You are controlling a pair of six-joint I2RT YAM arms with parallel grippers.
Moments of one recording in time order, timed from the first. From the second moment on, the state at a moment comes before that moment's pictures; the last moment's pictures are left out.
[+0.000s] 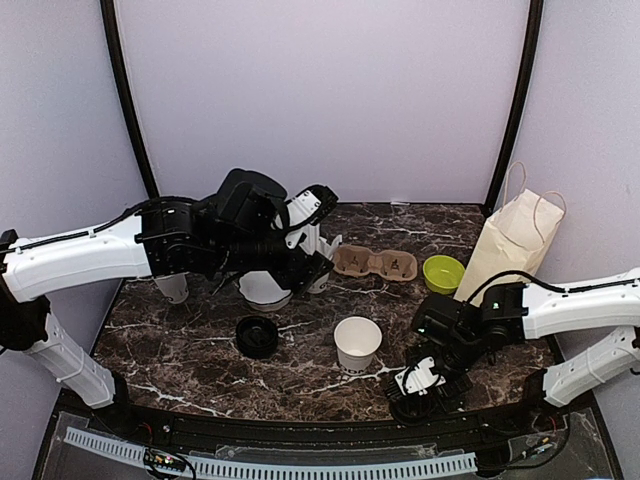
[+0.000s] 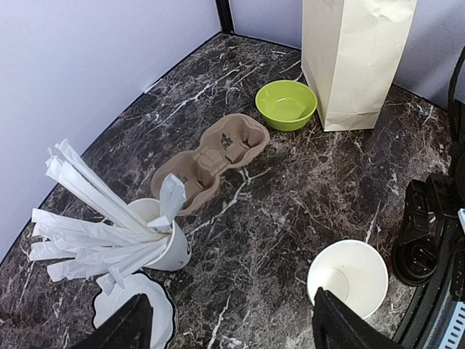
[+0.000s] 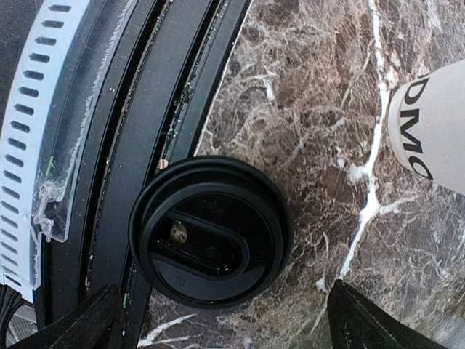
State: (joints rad) left arm -1.11 1.49 1.40 -0.52 -0.27 0.00; right arm 1.13 1.23 0.72 -0.83 -0.16 -0.80
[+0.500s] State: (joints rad) left arm -1.11 1.45 1.36 -0.52 -0.28 -0.02; right arm 1.18 1.32 0.70 -0.76 -0.15 -0.80
